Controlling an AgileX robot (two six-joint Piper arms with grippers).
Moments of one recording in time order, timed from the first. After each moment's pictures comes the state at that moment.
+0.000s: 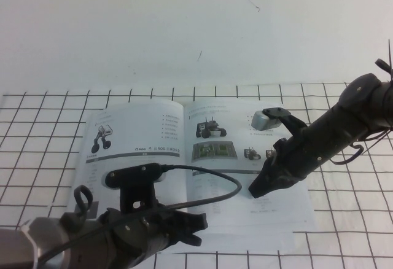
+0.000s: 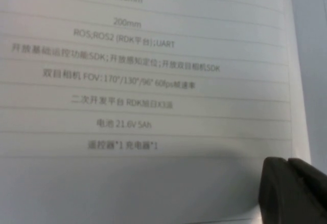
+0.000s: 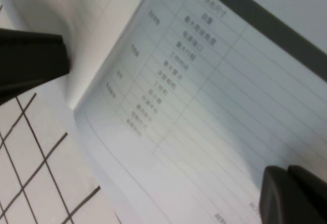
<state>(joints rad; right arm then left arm) 0.28 2.15 -1.36 0.89 1.03 -1.00 -0.75 1.70 -0.64 -1.37 -0.23 0.53</state>
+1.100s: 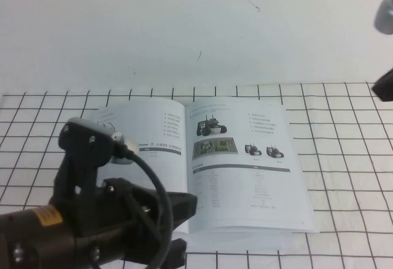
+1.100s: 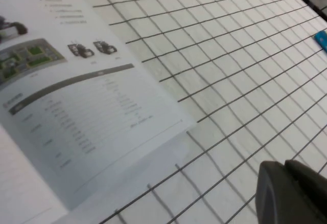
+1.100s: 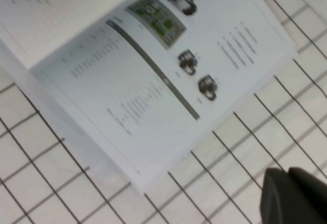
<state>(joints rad) 0.28 1.34 -1.36 0.25 1.11 -0.67 -0.71 1.00 -0.63 -0.88 0.29 0.46</state>
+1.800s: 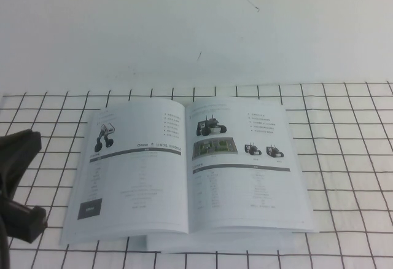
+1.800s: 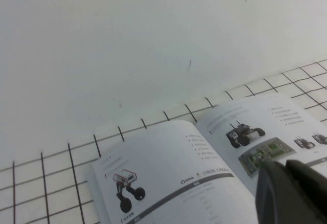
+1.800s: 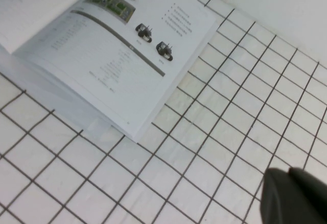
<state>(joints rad) 0.28 0.50 -0.77 0.10 1.01 -0.41 -0.44 0.61 -0.61 0.16 0.34 -0.17</state>
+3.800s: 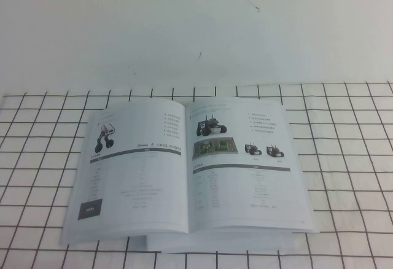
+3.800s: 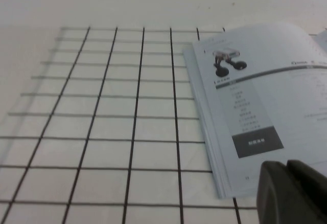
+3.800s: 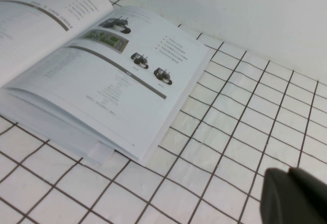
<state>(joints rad) 0.28 0.12 -0.32 0.13 0.71 -0.36 -0.12 0.00 0.01 0.16 0.33 -0.28</state>
